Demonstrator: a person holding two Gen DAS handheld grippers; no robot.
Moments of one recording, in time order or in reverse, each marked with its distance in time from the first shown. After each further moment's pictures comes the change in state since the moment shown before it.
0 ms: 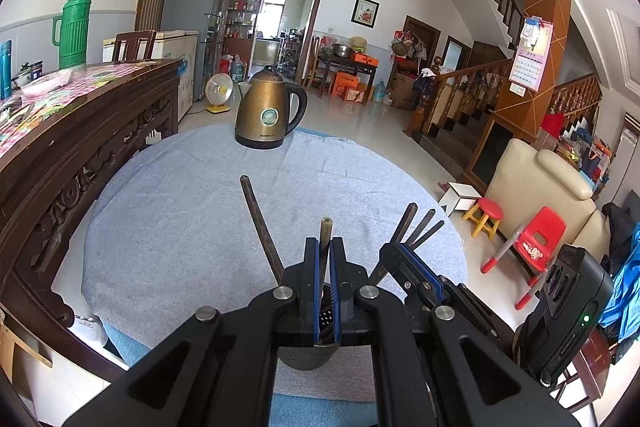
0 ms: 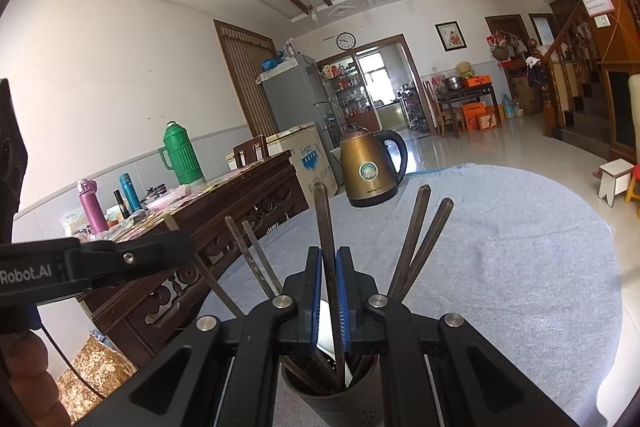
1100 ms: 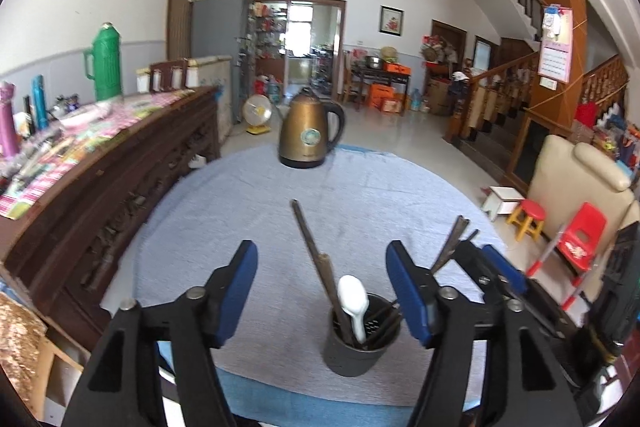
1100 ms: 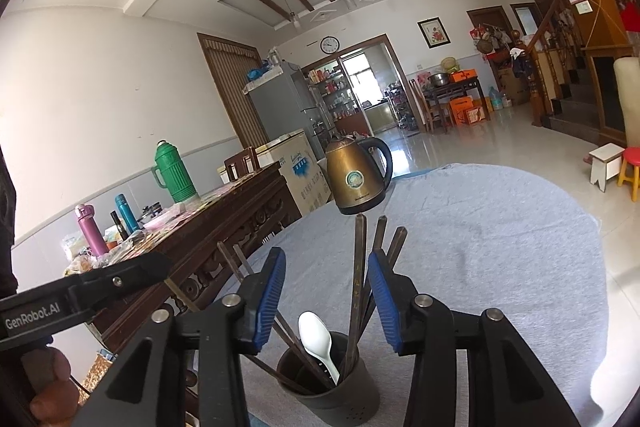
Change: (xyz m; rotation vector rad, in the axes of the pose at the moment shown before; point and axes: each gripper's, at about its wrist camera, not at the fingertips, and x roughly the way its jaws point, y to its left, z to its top) left arm -0.025 -0.004 0.004 0.066 -0.070 0.206; right arm -0.026 -0.014 0.017 0.061 -0.016 -0.029
